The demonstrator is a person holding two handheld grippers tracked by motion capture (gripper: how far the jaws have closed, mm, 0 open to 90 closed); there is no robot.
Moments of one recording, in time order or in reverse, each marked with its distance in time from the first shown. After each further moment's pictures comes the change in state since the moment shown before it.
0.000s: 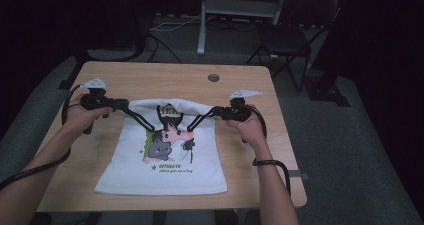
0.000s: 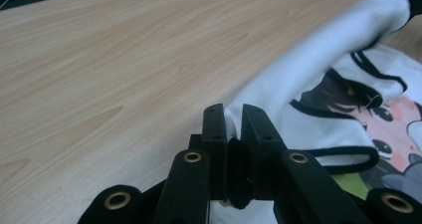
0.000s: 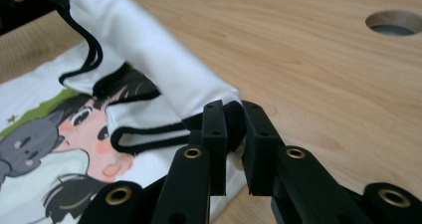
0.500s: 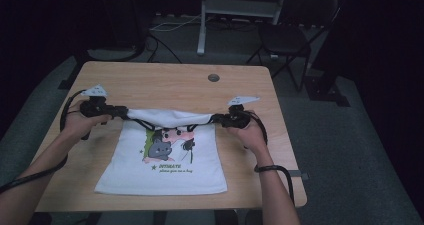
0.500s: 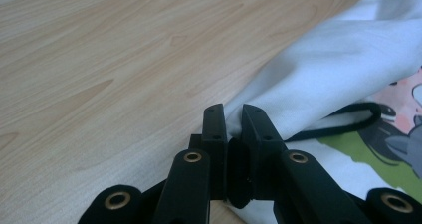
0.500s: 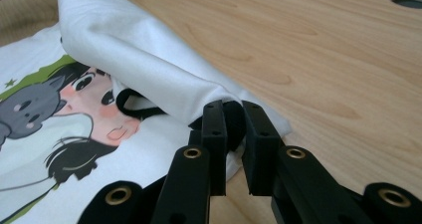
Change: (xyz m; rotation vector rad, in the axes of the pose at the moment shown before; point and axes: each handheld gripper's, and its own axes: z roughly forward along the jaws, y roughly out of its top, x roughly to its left) left arm -0.009 -0.017 -0.002 0.045 0.002 0.064; right arm 0.010 -0.015 -0.001 0.056 0.003 -0.048
